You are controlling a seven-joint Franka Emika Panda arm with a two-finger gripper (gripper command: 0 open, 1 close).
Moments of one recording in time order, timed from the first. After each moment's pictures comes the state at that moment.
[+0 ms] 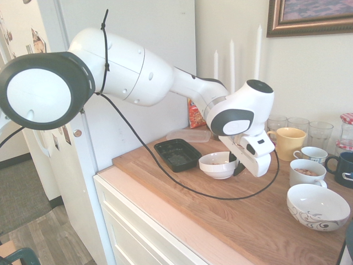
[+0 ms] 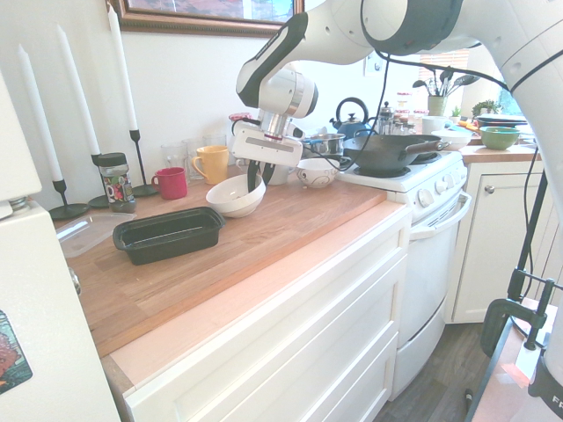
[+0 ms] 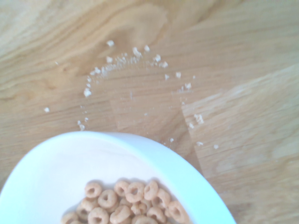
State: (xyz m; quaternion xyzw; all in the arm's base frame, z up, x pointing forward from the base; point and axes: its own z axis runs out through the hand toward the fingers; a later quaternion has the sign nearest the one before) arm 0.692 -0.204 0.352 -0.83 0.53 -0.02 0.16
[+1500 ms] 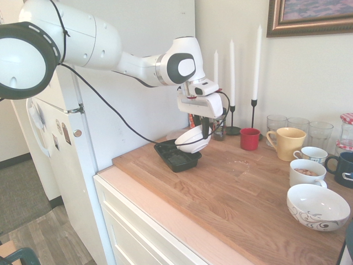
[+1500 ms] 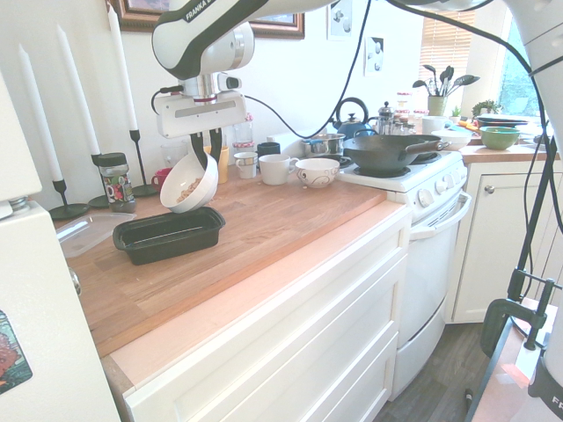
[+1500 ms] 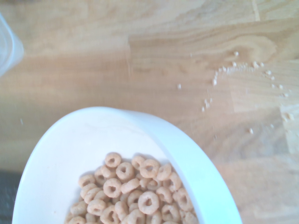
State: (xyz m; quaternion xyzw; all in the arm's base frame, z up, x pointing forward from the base) arm 0.699 0.009 0.455 -0.88 0.46 -0.10 -0.05
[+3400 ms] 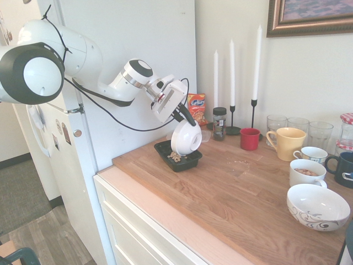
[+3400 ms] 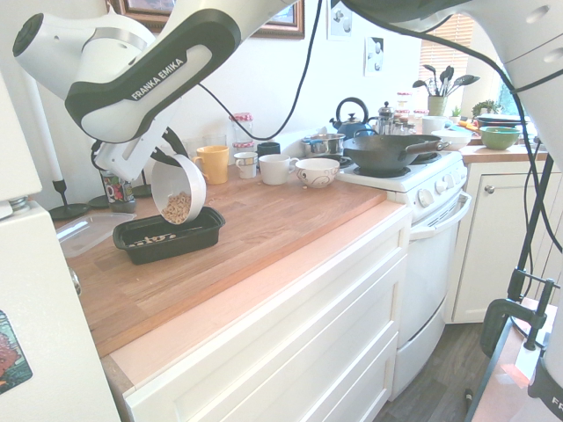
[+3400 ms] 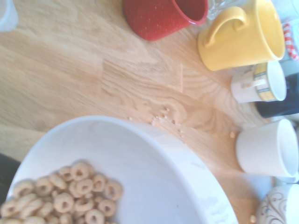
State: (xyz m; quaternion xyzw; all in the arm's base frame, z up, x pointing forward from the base) arm 0.695 0.152 0.425 -0.85 0.31 -0.27 -0.33
